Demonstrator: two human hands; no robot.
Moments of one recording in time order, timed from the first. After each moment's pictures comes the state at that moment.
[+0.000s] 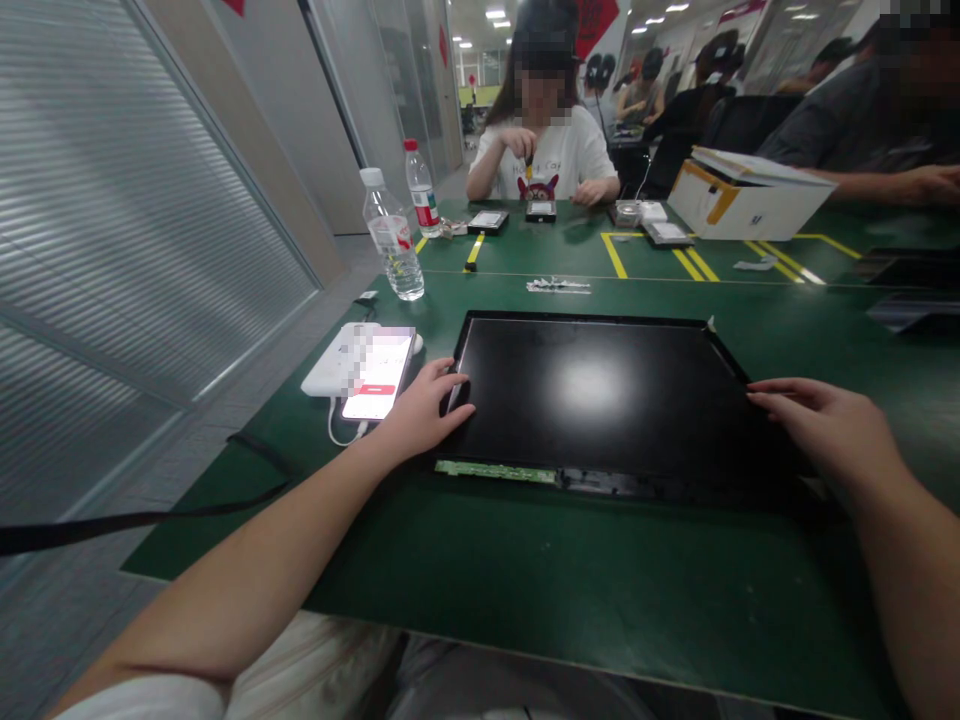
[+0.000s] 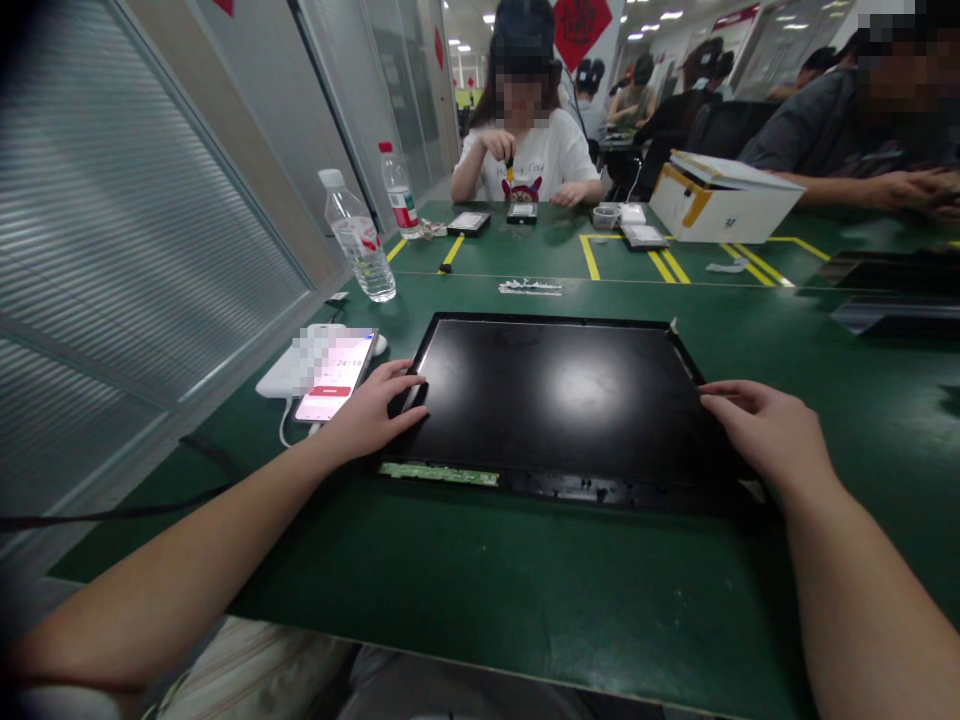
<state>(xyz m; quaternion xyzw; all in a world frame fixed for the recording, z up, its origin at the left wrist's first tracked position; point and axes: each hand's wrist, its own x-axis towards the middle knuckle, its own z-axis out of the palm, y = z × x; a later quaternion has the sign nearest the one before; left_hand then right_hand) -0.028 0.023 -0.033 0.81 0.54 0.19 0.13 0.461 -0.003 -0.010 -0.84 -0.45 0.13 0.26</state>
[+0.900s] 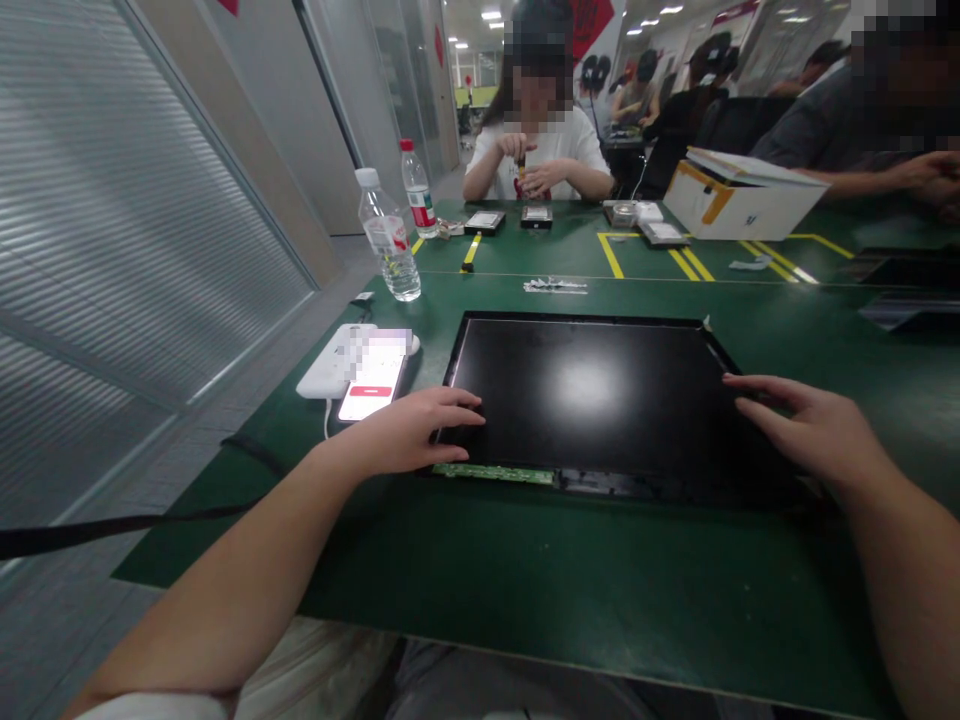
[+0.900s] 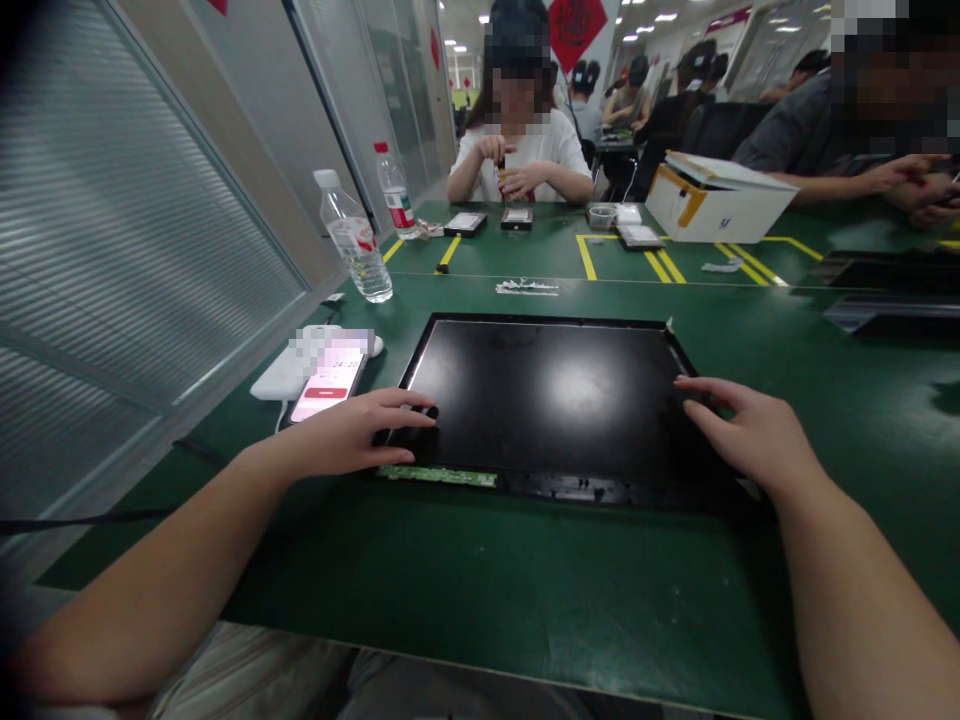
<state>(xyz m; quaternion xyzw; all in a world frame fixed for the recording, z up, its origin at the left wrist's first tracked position) -0.037 0.010 0.007 0.92 0.35 0.07 0.19 0.460 -0.006 -0.019 -0.77 -0.58 0.08 0.26</state>
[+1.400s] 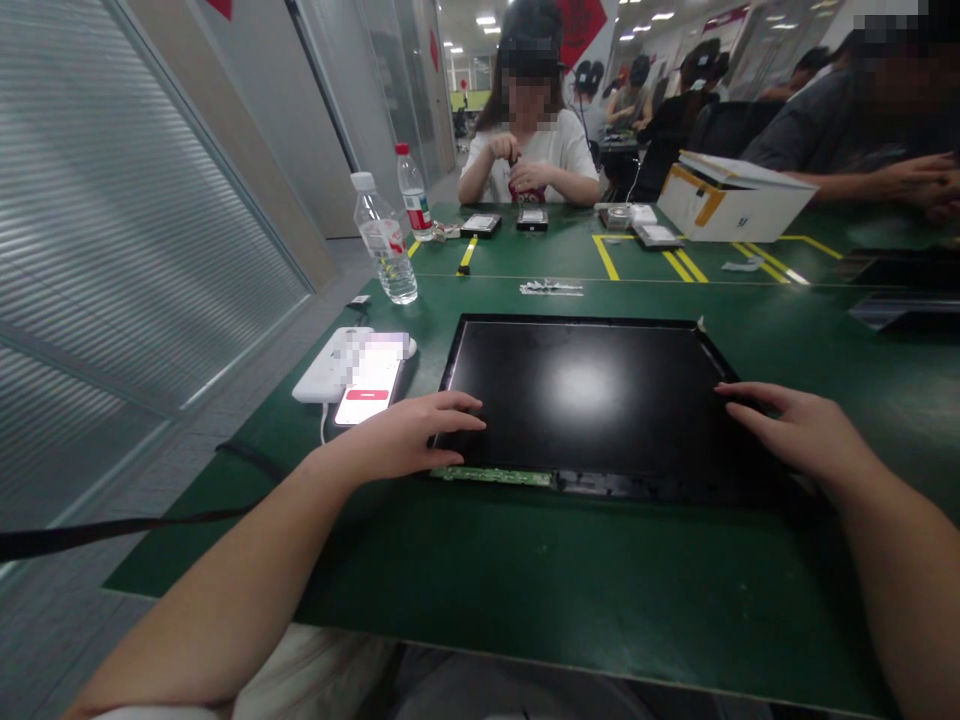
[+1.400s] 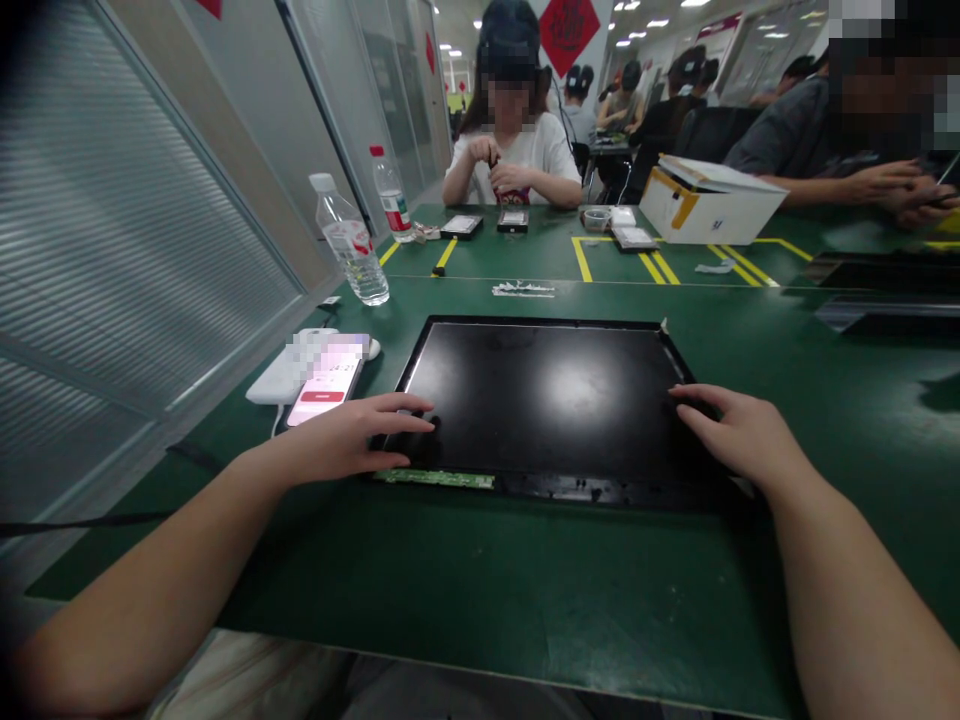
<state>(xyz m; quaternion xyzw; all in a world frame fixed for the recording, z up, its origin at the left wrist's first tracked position) -0.038 0.008 0.007 0.91 0.33 0.09 0.21 0.465 -0.002 -0.023 -0.78 -0.58 0.10 0.20</state>
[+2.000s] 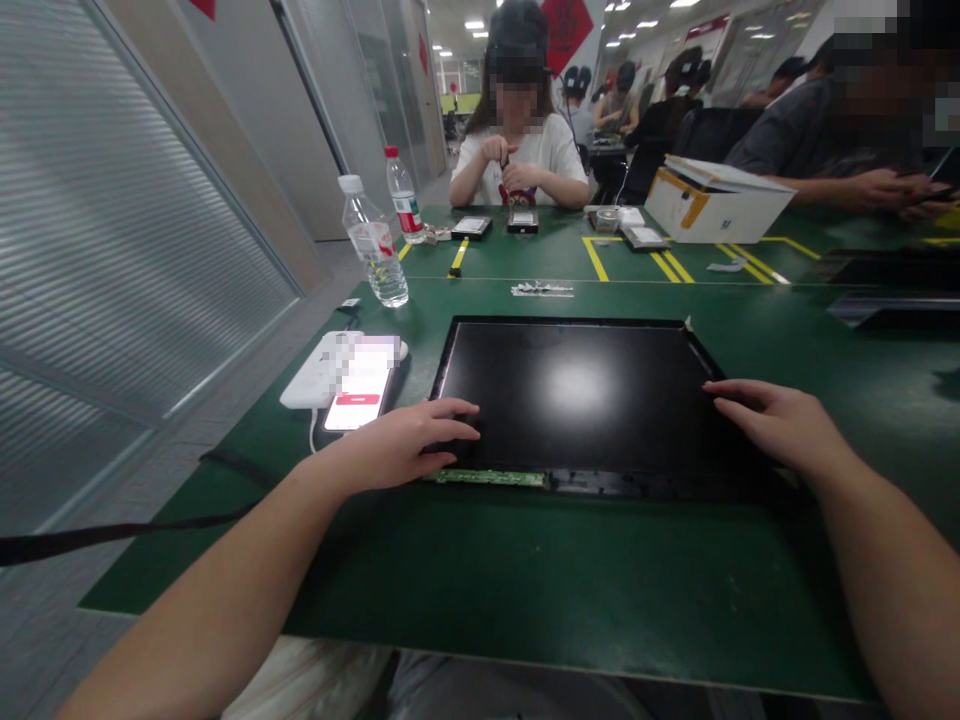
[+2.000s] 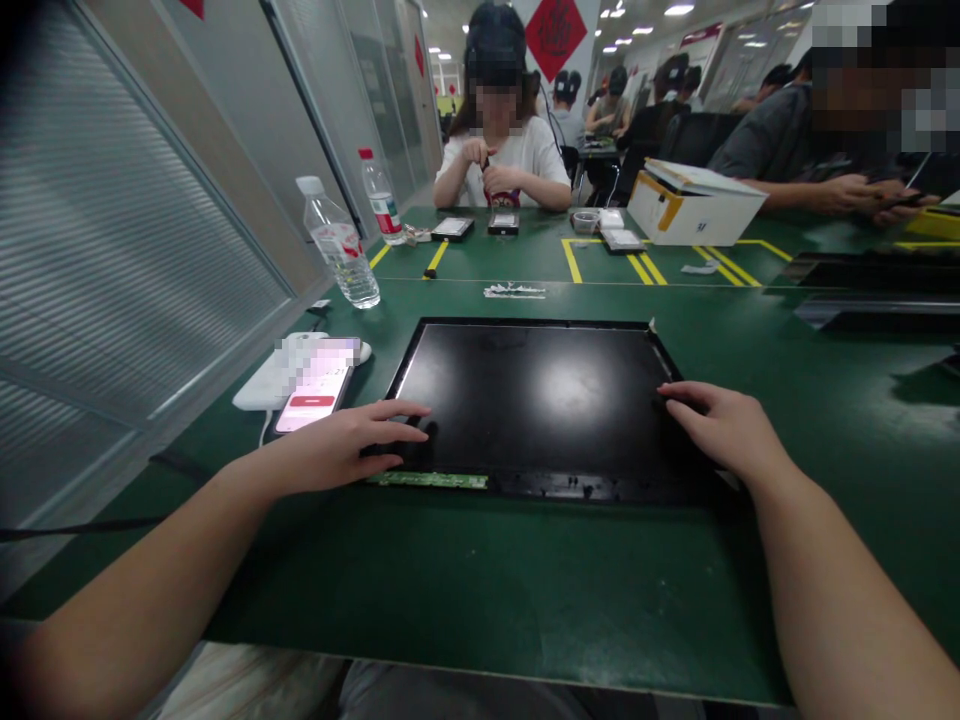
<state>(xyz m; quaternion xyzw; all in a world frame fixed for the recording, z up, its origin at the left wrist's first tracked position) -0.035 0.003 0.009 0.92 0.32 0.08 0.21 0.468 -0.002 -0.027 -0.78 -0.57 0.12 0.23</state>
